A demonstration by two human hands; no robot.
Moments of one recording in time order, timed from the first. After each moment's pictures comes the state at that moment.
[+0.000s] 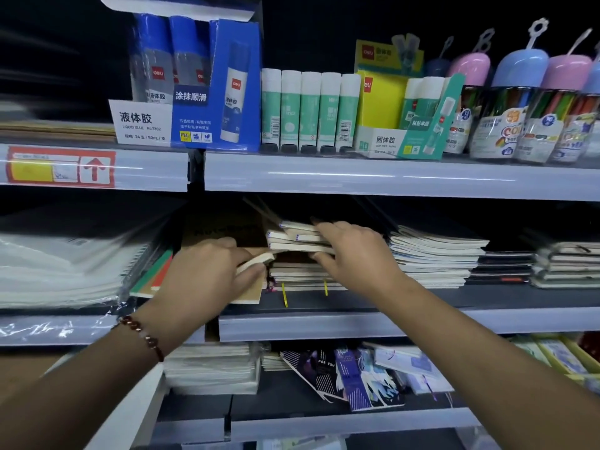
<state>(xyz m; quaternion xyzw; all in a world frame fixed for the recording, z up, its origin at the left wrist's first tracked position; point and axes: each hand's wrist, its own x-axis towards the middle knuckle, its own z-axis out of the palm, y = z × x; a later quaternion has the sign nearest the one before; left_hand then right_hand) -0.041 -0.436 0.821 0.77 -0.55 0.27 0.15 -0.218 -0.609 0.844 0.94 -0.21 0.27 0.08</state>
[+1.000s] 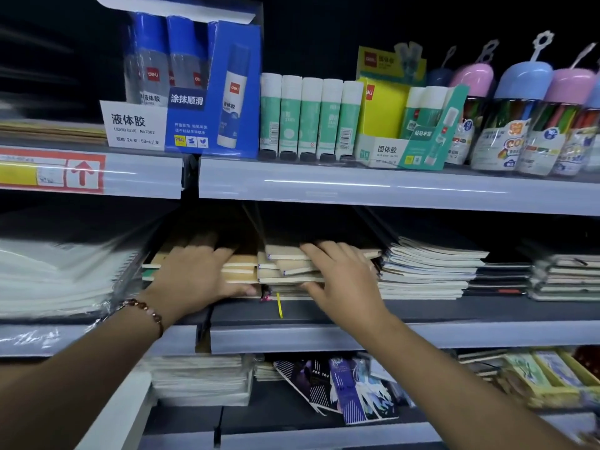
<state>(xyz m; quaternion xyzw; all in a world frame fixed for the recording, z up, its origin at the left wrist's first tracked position) 0.002 -0.459 0.813 0.84 -0.51 0.19 0.02 -0.207 -0.611 0.799 0.91 -0.21 0.34 0.09</state>
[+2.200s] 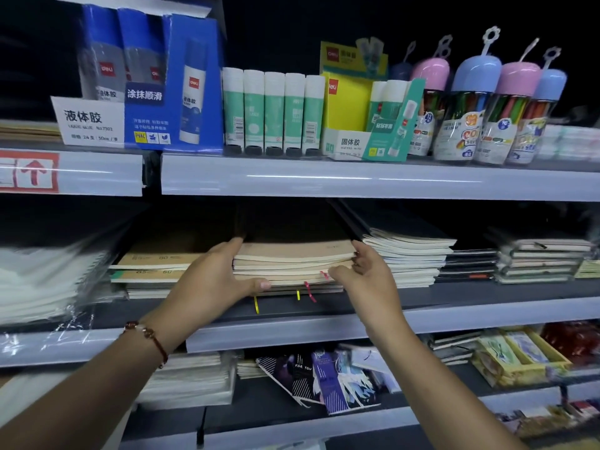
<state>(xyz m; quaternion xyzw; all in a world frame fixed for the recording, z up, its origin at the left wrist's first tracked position) -0.057 -0.483 0.809 0.78 -0.52 0.02 0.34 -0.264 -0.613 0.801 0.67 -0.36 0.44 -0.49</state>
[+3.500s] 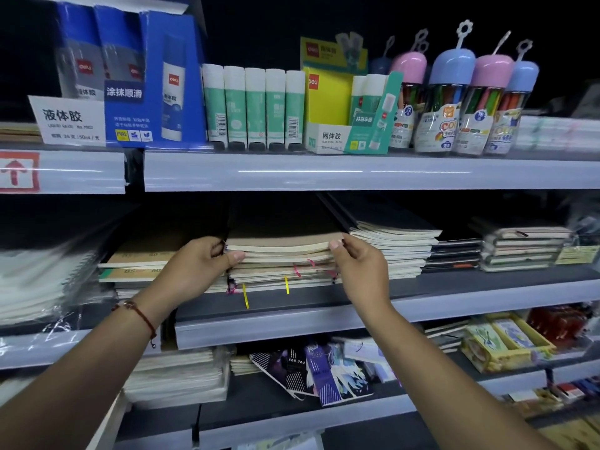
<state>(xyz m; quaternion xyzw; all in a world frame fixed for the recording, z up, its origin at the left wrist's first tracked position) -0.031 -0.498 0.803 0.74 -0.50 -0.10 0.43 -0.263 -0.638 0.791 0.68 -0.35 0.51 -0.40</state>
